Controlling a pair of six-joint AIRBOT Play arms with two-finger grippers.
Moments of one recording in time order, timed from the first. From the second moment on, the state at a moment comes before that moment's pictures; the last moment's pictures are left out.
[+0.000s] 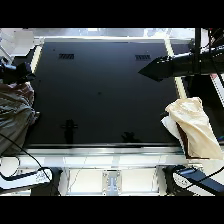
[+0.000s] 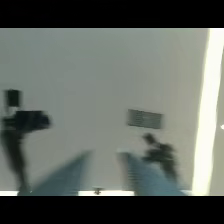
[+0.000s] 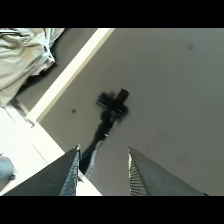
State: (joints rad) left arm 0.32 -1.36 1.61 1.21 -1.37 -1.44; right arm 0.15 -1.14 1.65 -0.83 1.39 1.29
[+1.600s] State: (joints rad) left arm 0.80 -1.83 1.60 1.02 -1.40 -1.48; right arm 0.15 -1.14 1.65 -0.91 1.27 1.38
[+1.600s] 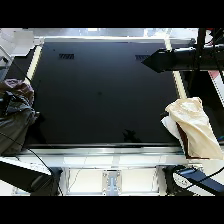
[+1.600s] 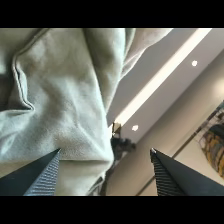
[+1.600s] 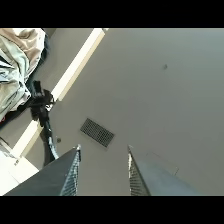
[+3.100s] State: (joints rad) left arm 0.63 -1.50 1.60 0.34 -1.52 -1.25; right arm 0.15 -1.14 1.66 -0.92 1.16 1.38
